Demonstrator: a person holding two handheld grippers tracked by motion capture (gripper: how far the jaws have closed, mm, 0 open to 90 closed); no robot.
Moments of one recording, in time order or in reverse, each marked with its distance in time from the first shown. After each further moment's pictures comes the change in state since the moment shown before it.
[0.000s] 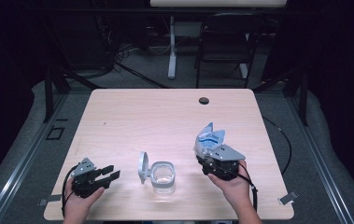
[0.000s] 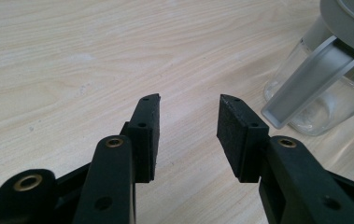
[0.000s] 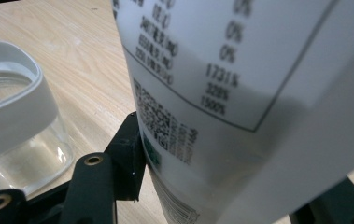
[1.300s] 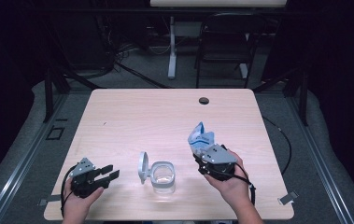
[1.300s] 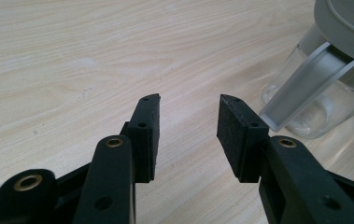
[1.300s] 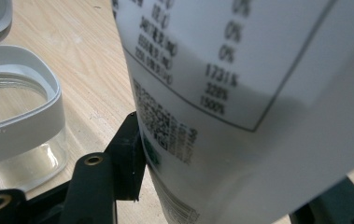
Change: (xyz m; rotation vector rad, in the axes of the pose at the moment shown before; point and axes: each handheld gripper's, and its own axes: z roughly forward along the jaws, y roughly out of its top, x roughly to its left) left arm 0.000 0.002 -0.003 -0.010 0.007 0.007; right arm 0.017 0.025 -0.011 -0.005 -0.054 -0.178
